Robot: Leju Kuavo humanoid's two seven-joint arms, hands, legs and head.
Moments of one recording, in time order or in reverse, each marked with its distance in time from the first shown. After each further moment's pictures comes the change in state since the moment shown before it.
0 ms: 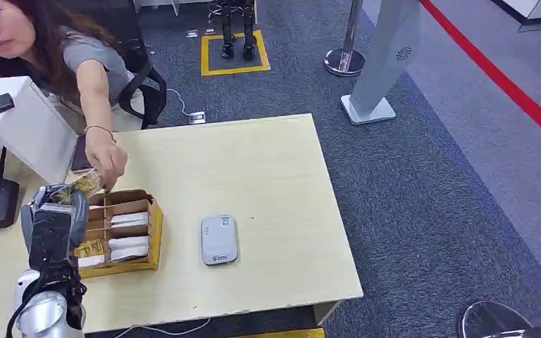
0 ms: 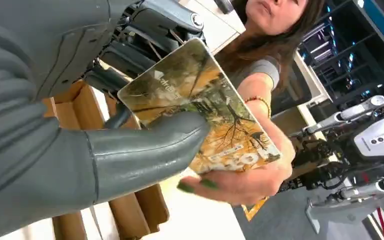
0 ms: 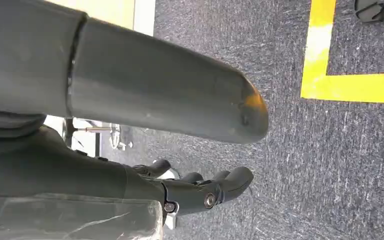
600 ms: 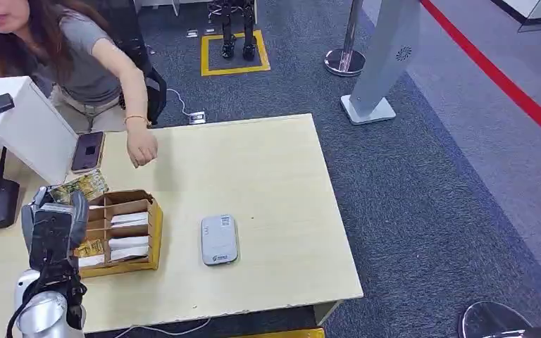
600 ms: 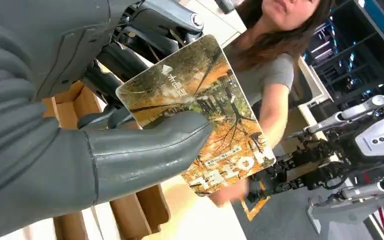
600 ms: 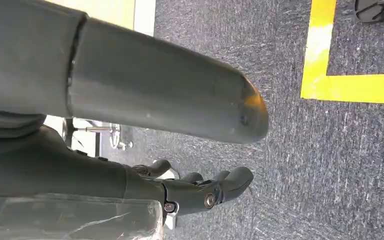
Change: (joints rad) left arm 0.000 0.000 0.002 0.002 -0.002 0.000 0.000; right arm 0.000 0.000 0.000 0.000 0.002 0.001 -0.006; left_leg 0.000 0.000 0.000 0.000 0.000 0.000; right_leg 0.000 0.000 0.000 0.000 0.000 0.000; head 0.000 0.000
